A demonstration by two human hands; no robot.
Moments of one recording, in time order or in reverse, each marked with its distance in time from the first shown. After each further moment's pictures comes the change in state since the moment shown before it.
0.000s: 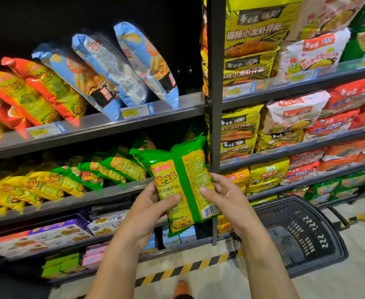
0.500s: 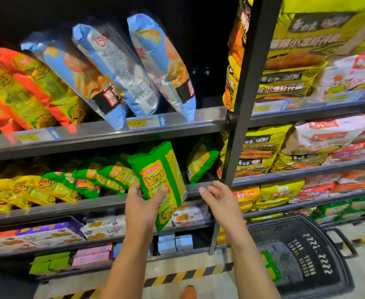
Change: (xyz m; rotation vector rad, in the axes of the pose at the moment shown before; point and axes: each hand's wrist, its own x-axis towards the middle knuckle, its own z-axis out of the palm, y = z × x) left_hand 0.107 -0.011 -0.028 -0.039 0.535 0.074; right_hand 0.105 0.019 0.020 -0.183 0.223 0.086
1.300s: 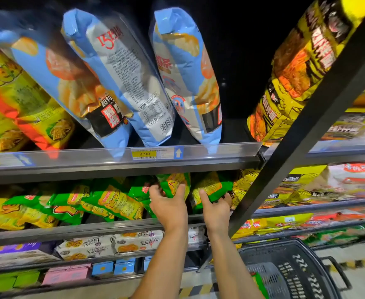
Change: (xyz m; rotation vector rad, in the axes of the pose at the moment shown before) left_hand 0.129 -0.036 0.112 -0.100 0.330 -0.017; right_hand 0.147 0.023 0.067 -0.104 0.360 0.136
